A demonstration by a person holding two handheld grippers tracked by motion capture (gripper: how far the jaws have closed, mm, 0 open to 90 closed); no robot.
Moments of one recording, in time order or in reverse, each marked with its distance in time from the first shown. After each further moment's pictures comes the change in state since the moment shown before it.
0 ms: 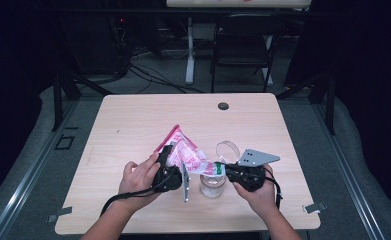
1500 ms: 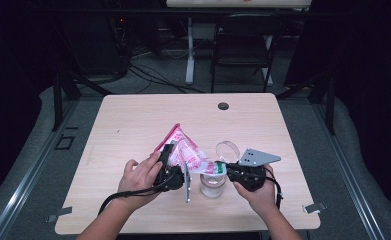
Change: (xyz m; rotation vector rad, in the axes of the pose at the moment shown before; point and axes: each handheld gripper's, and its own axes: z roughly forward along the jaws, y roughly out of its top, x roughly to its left) left arm 0.006 0.006 -0.003 0.013 0.012 0.064; right arm -0.001 0.000 -0.001 -0.011 -0.007 0.001
